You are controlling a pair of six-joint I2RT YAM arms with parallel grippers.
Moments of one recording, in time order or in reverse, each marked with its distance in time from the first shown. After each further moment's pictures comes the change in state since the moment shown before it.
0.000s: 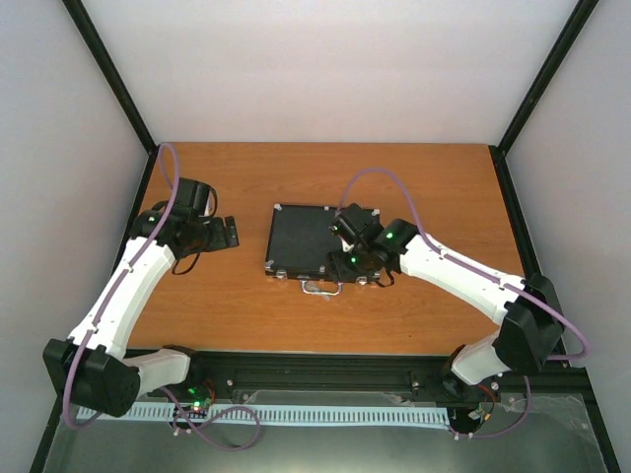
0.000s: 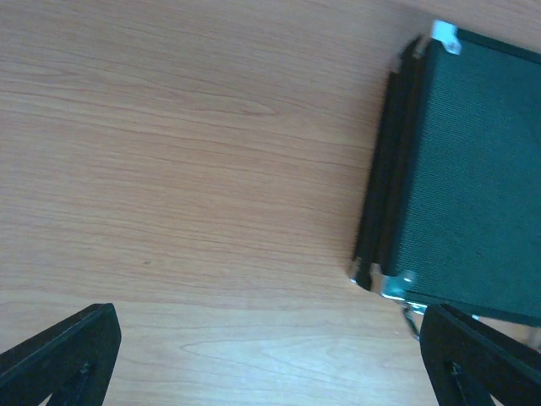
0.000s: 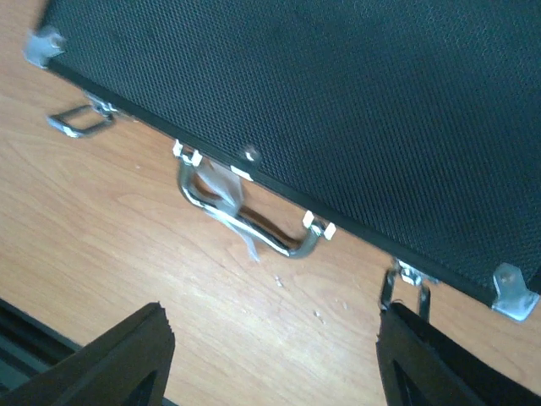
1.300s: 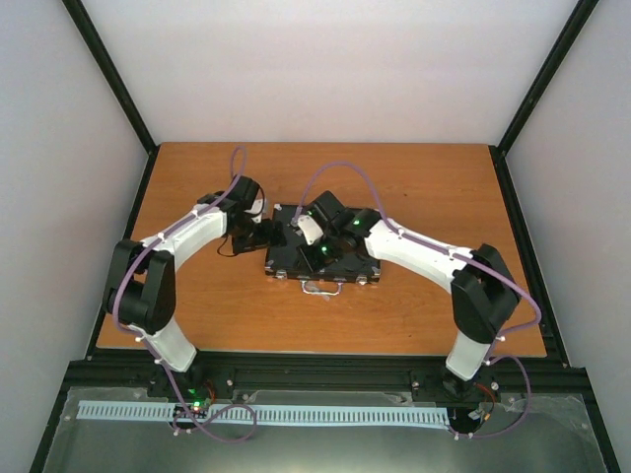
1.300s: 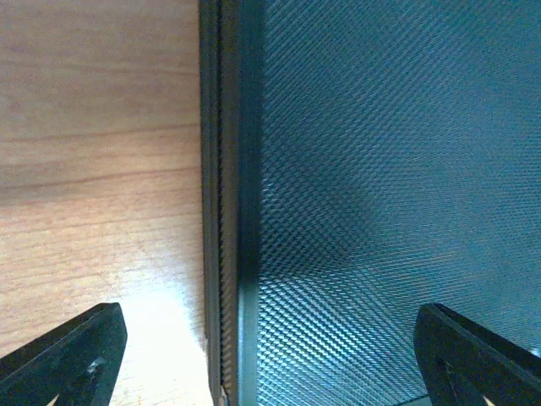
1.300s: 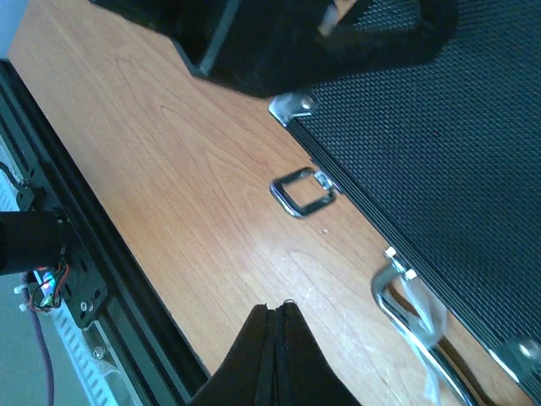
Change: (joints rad) left arm -0.109 0.489 0.035 0.299 0.371 0.032; right arm -0.014 0.234 0.097 0.224 -0.411 -0.140
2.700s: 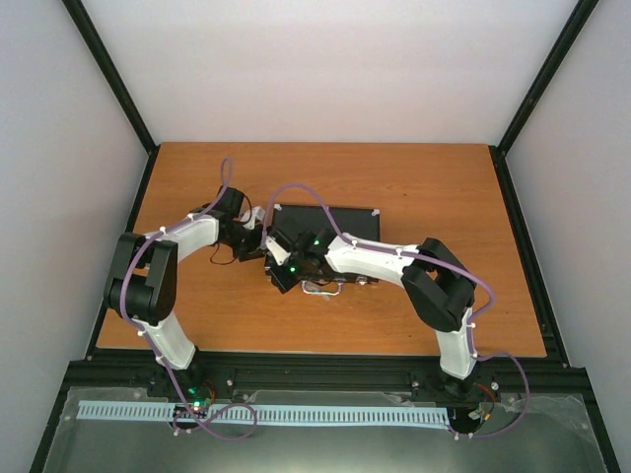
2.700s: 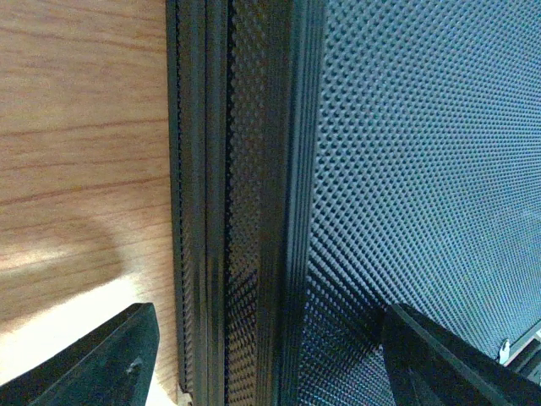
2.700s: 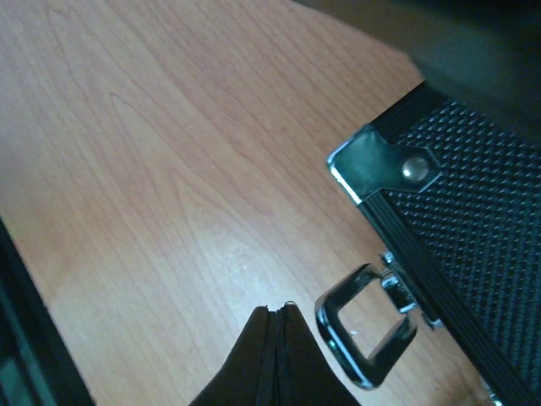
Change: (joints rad) left arm 0.104 0.060 -0.169 0.237 0.270 0.018; right arm 0.151 0.262 0.098 0.125 0.126 -0.058
